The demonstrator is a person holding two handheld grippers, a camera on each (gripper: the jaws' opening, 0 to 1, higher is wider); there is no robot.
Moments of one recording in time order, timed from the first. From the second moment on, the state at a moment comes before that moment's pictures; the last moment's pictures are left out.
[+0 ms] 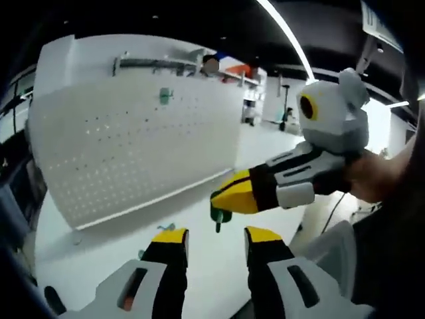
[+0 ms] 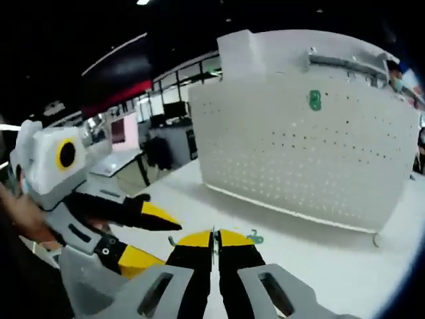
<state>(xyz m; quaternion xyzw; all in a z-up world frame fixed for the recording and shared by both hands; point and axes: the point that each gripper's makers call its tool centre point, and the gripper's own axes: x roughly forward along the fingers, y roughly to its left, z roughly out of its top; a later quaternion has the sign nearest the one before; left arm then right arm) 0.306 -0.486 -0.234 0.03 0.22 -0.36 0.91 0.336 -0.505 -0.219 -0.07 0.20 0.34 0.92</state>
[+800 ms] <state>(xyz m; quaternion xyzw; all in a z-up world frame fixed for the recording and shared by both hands) 0.312 -0.476 -0.233 0.00 0.23 -0.33 0.91 0.325 -0.477 -0.217 -0.13 0.17 0.38 0.90</state>
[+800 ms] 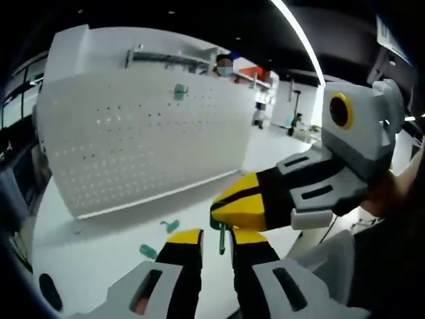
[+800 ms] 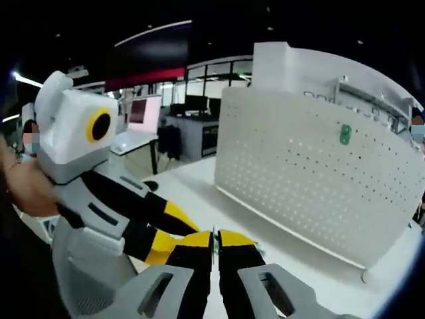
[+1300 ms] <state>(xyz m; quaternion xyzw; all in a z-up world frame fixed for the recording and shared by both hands) 0.310 -0.475 -0.233 0.02 0.22 -0.34 0.91 0.323 -0.470 -0.216 -0.11 0.18 0.39 0.90</state>
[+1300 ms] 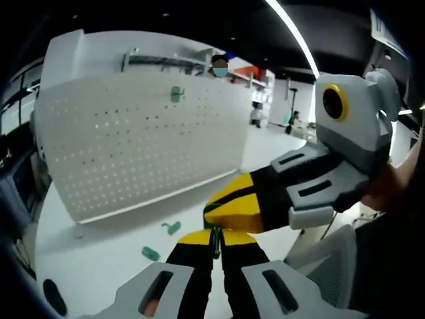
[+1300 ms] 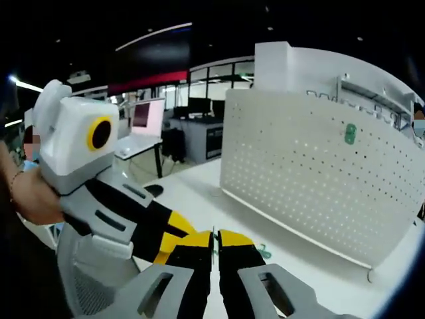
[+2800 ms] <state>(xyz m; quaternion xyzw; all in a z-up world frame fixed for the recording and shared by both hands) 0.321 -0.469 -0.226 0.05 0.23 -0.33 0.91 0.329 -0.486 -0.205 0.02 0.17 0.36 0.91</state>
